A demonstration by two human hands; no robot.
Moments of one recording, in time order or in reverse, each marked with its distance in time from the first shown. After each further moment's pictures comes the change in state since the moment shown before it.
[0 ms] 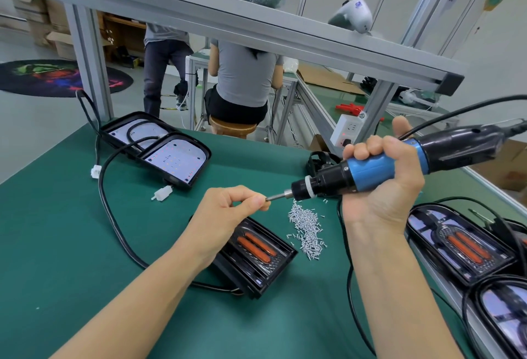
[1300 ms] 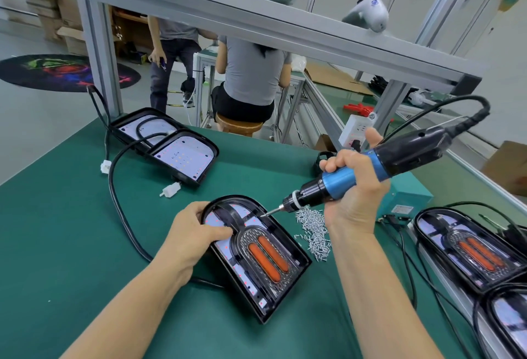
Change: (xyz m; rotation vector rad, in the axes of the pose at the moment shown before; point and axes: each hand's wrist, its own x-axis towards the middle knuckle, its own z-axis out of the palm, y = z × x) left_hand -0.012 -0.034 -0.034 -0.043 0.354 -0.418; right_hand 0.003 0.046 -0.015 -0.184 0.019 -0.028
